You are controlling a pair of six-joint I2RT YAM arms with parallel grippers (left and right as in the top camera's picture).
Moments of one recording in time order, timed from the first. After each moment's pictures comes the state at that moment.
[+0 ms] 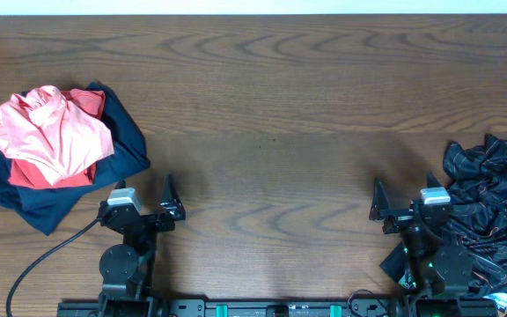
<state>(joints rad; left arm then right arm) -0.08 0.01 0.02 -0.11 -0.08 -0.25 0.01 0.01 0.01 -0.06 -0.10 0.01</state>
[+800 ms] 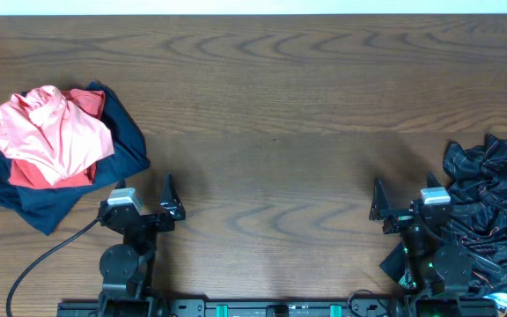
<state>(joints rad) -0.08 0.02 0.02 -0.12 -0.08 -0.25 0.01 0.01 0.01 -0.06 -0.10 0.01</state>
